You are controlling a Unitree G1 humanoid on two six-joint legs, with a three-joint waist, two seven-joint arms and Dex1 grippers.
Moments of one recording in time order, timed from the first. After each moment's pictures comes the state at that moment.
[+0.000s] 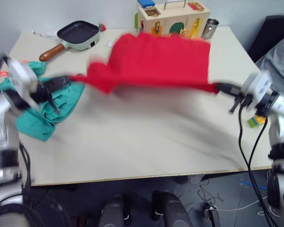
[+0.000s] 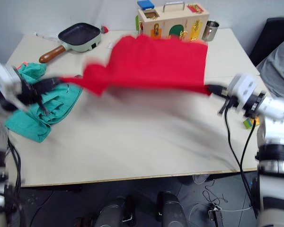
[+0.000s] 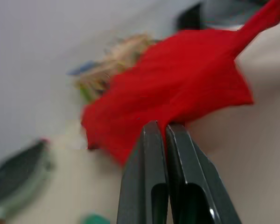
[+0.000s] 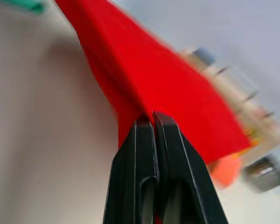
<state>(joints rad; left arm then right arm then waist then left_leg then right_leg) -0.48 0.83 0.31 0.24 -0.46 -0.04 -1.04 -0.64 -0.77 -0.13 0.55 0.27 -0.39 1.13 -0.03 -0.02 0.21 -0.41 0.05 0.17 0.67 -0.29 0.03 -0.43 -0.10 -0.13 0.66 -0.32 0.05</state>
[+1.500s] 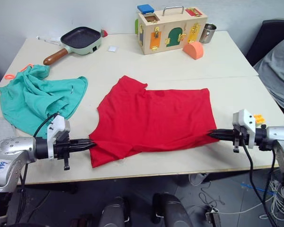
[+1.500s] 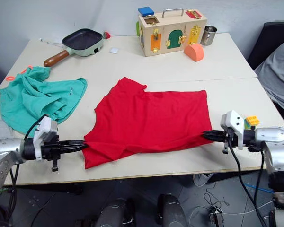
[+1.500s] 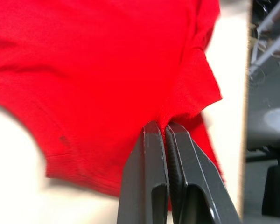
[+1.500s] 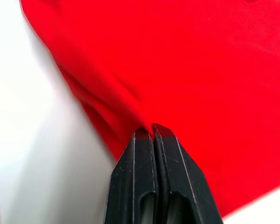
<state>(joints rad) -0.12 0.91 0.19 -0.12 -0.55 0.51 -1.12 -0.41 -0.86 -0.05 0.36 0.33 0.06 1.35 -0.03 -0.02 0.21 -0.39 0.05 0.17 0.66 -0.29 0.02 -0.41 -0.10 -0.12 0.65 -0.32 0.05</state>
